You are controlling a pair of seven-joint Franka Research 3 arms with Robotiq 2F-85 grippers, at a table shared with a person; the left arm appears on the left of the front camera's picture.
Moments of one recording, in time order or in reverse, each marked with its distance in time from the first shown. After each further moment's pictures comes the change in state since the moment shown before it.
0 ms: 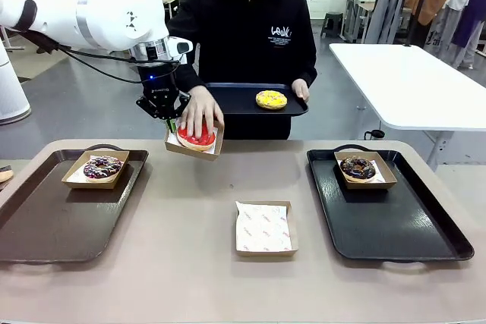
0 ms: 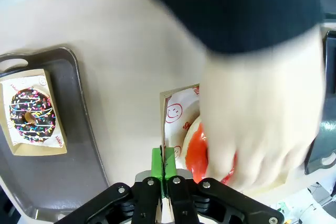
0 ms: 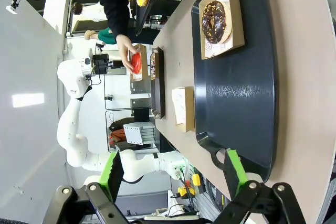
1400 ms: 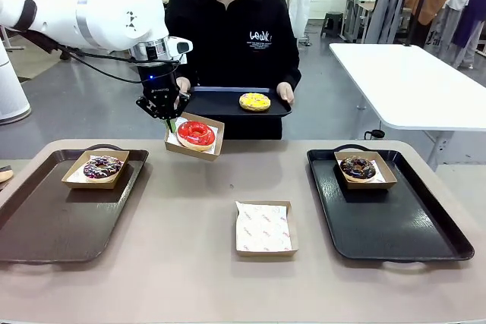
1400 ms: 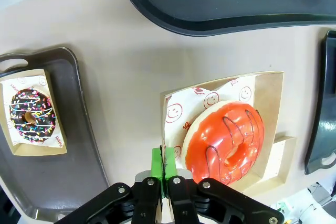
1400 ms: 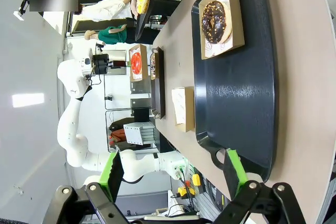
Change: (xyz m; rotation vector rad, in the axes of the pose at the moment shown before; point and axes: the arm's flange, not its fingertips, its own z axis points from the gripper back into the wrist) left arm 0.000 0.000 0.000 0.000 0.000 0.000; right arm 0.000 0.000 0.000 0.000 0.000 0.000
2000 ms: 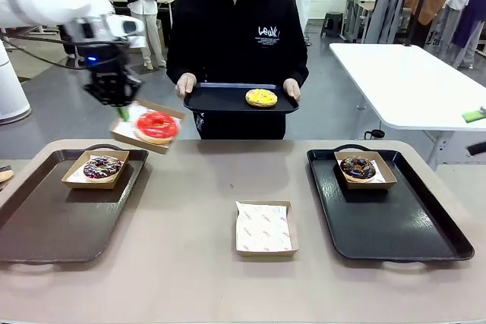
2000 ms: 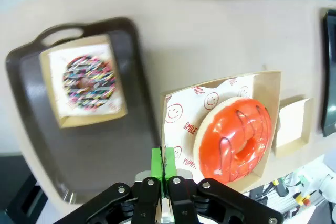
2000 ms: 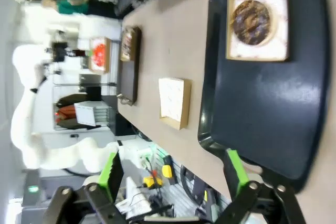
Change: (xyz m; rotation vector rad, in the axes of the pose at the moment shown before) left arm -0.051 0.108 0.067 -0.003 -0.009 -0.054; right arm 0.006 0.148 -0.102 -0.285 0.124 0.184
